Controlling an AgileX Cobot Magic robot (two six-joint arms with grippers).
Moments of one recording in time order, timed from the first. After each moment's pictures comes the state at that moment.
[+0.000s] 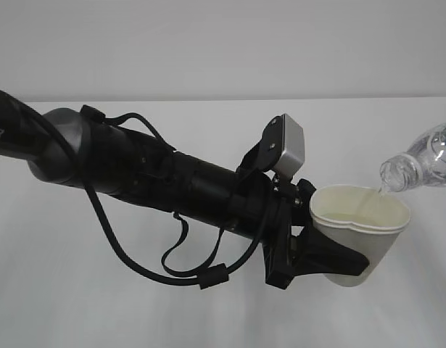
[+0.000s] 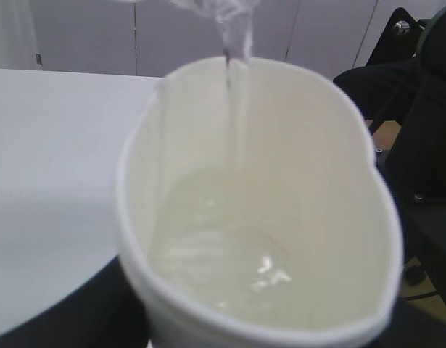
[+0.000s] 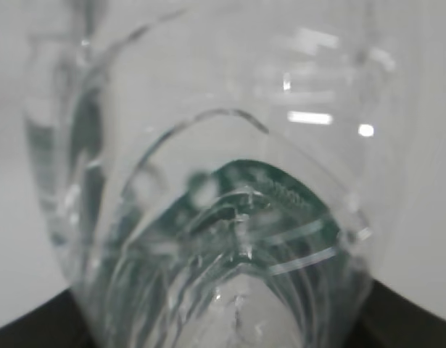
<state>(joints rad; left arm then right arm) -0.73 2.11 -1.22 1.39 -1.01 -0.93 0.13 1.02 -0.50 -1.82 0.10 0.03</state>
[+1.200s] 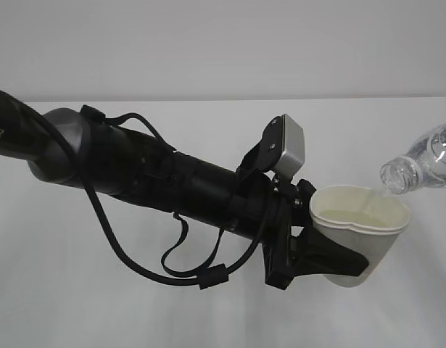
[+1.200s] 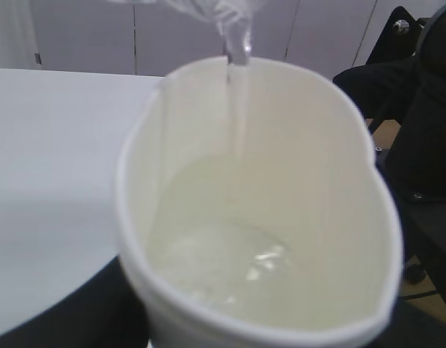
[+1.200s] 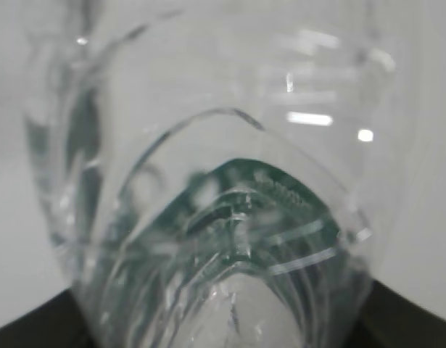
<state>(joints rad) -0.73 2.11 -1.22 1.39 -1.01 -0.93 0.13 1.02 -0.50 -1.82 0.10 0.01</state>
